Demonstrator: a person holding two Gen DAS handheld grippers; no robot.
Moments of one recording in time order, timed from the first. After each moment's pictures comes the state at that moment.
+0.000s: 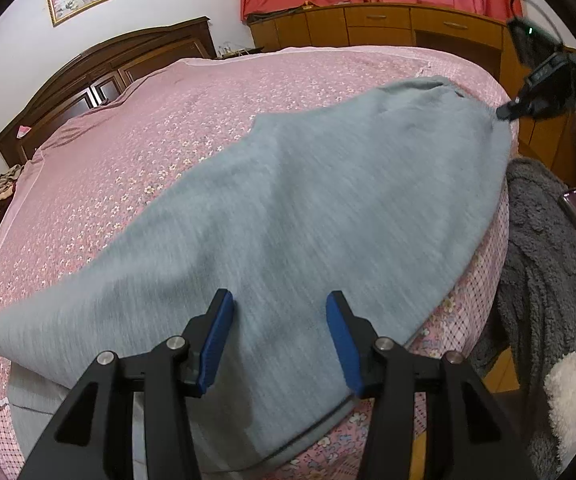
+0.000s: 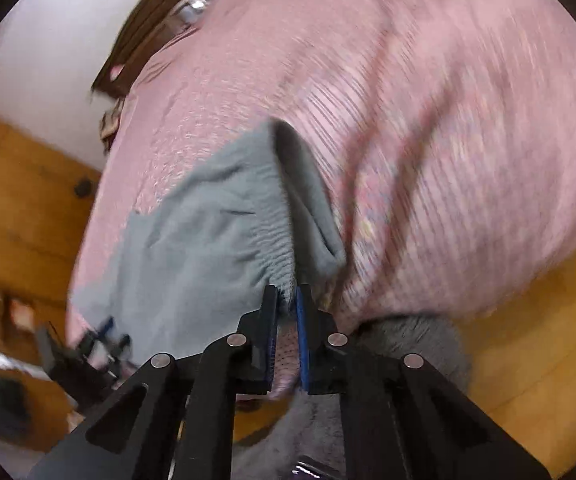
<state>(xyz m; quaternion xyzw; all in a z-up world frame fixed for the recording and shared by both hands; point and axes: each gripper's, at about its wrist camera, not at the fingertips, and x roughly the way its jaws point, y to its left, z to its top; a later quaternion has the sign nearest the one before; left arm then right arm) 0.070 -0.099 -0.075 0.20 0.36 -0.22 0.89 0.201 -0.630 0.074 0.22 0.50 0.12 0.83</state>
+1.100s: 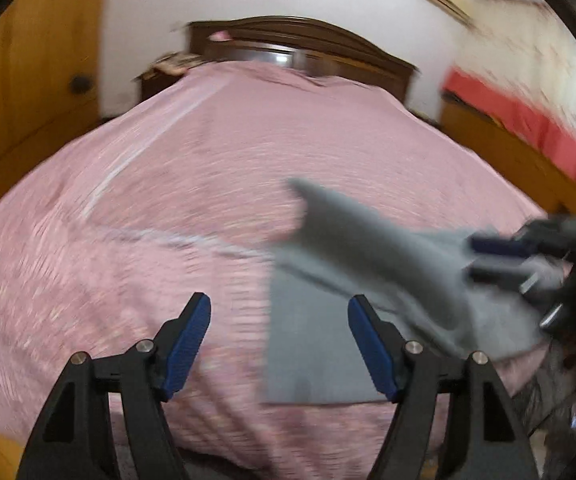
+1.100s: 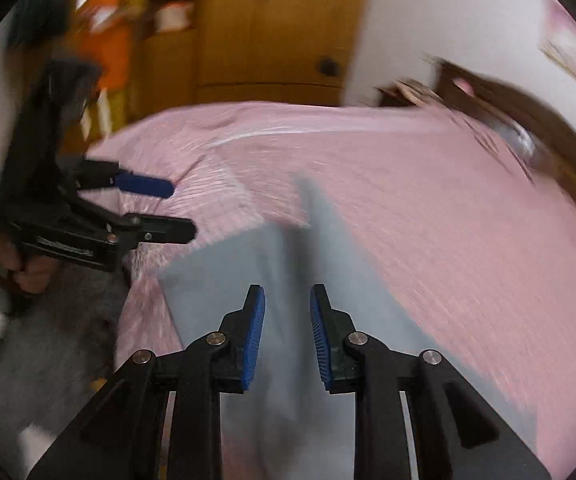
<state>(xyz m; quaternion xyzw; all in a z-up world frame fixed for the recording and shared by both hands) 0.005 0.187 -0.029 -0.11 0.34 0.03 0.93 0.152 -0.085 0.079 -0.32 0.24 0.46 0.79</state>
